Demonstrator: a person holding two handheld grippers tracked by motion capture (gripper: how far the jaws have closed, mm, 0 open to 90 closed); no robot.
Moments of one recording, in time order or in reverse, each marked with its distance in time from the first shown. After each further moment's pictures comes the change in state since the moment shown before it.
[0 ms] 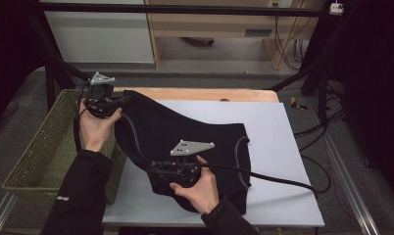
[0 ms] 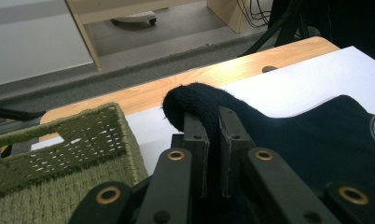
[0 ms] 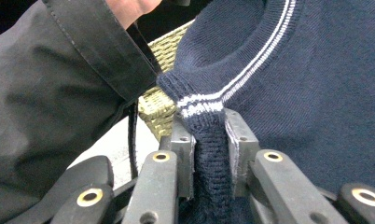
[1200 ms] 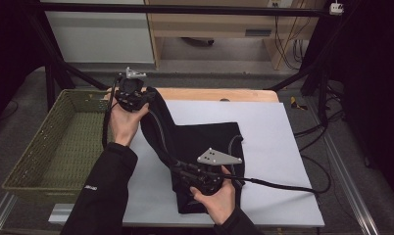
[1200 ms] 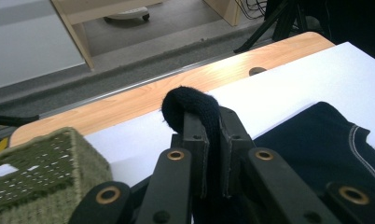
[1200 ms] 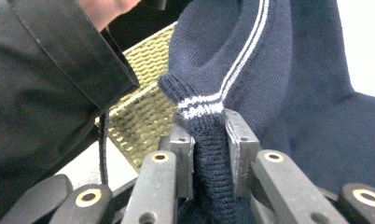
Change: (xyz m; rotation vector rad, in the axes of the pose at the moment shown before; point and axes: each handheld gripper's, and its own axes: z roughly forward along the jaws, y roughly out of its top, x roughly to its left) left arm -0.055 0.026 0.048 0.038 -0.010 0.035; right arm -0.013 -0.034 -0.044 -0.126 -0.199 0.060
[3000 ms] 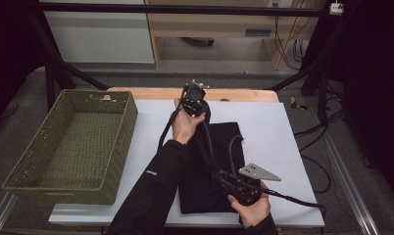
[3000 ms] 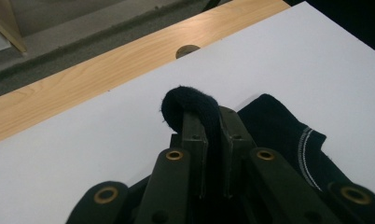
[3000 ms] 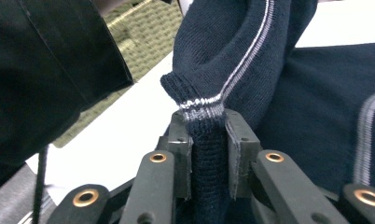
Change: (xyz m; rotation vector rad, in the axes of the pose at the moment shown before) left arm -0.115 0.010 0.130 0.146 -0.126 0.061; right arm -0.058 -0.050 -0.067 -0.002 -0.248 0.062
